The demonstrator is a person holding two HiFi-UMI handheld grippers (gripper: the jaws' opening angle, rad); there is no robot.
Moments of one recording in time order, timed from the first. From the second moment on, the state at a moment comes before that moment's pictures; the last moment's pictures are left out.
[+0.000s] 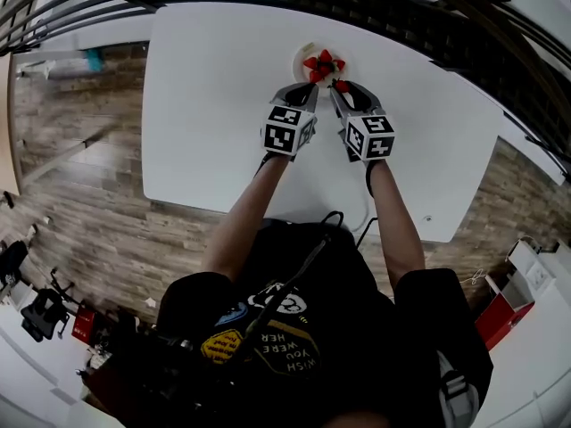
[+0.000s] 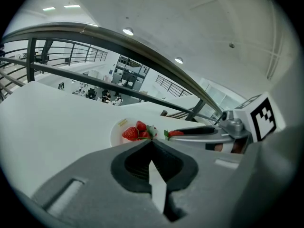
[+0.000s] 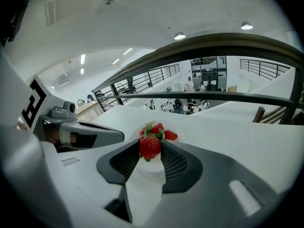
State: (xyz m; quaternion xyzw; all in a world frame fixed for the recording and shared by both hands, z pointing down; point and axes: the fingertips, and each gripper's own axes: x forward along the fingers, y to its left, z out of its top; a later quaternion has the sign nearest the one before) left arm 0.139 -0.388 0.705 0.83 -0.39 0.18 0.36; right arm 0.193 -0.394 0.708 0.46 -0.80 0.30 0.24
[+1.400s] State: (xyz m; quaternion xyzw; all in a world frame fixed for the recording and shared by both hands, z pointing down) left arm 0.136 -0.389 0.718 0.83 -0.39 0.18 0.37; right arm 0.180 -0.408 0.761 0.39 -0.76 0.21 0.48
